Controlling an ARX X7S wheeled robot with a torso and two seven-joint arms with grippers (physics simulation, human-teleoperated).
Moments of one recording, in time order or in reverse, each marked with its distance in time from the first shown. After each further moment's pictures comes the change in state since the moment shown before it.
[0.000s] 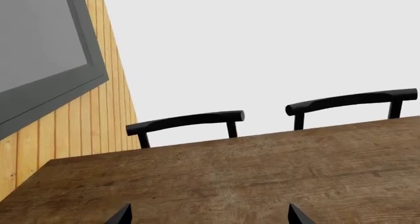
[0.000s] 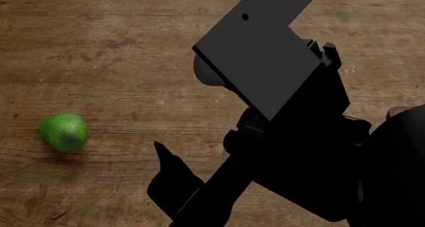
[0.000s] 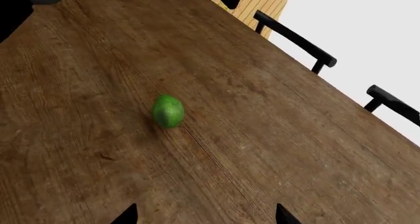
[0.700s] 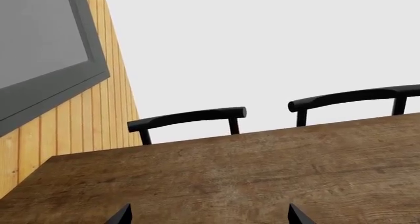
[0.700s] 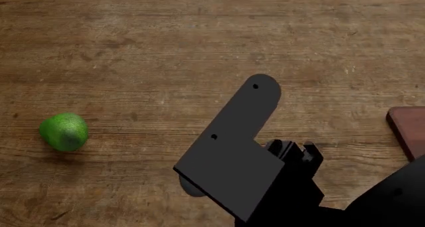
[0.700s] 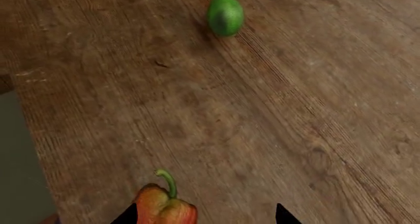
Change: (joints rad) left arm -0.003 0.001 0.009 -0.044 0.001 0.030 0.001; right arm -0.022 0.096 -0.276 -0.082 0.301 -0.063 0.168
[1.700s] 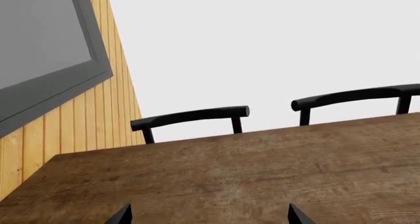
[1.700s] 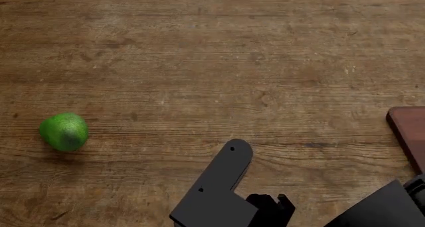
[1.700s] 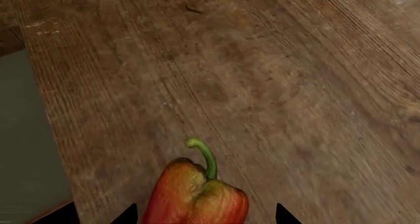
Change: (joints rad) left arm 0.007 -0.009 0.006 0.013 -0.006 -0.005 -0.007; right arm -0.262 -0.045 0.019 -0.019 -0.221 0.027 -0.171
